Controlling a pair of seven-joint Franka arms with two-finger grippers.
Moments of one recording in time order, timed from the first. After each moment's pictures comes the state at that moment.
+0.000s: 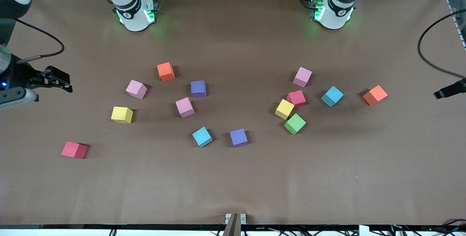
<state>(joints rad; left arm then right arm) 0.17 0.24 0.04 -1.49 -0.06 1.64 -0.14 0.01 0.21 0.04 -1.35 0.00 1.55 -0.23</state>
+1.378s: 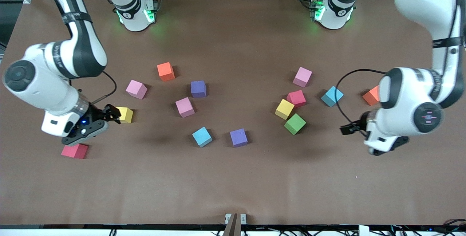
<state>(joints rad) -0.19 0.52 0.03 -1.54 -0.04 1.84 -0.57 0.07 0.29 0.04 -1.82 0.00 2.21 -0.40</state>
